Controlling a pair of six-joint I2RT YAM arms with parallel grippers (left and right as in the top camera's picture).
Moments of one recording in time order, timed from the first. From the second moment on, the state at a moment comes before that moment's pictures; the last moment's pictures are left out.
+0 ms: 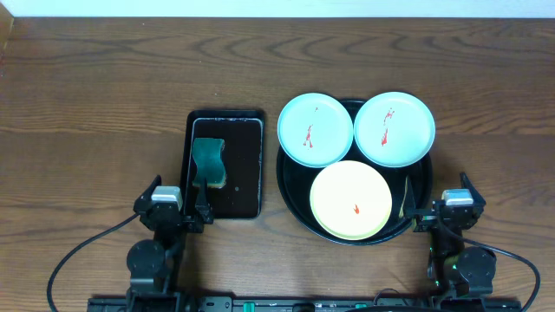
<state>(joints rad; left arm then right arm) -0.03 0.04 0.05 -0.17 0.05 -0.05 0.05 0.01 0.01 -0.04 0.02 -0.11</state>
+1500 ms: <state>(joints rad) -0.03 0.90 0.84 -0.73 0.27 -0.15 0.05 0.92 0.70 -0.61 -0.22 0.12</state>
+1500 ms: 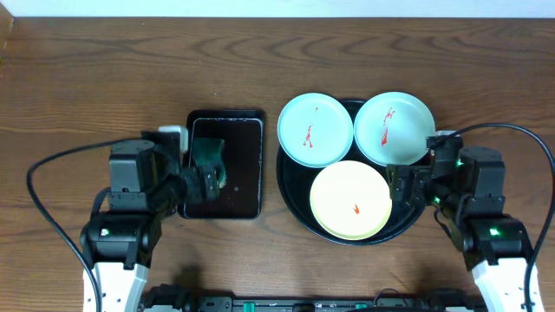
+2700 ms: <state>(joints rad) -0.11 1.62 0.85 -0.44 0.01 -0.17 0.05 1.02 0.70 -0.61 -0.30 0.13</state>
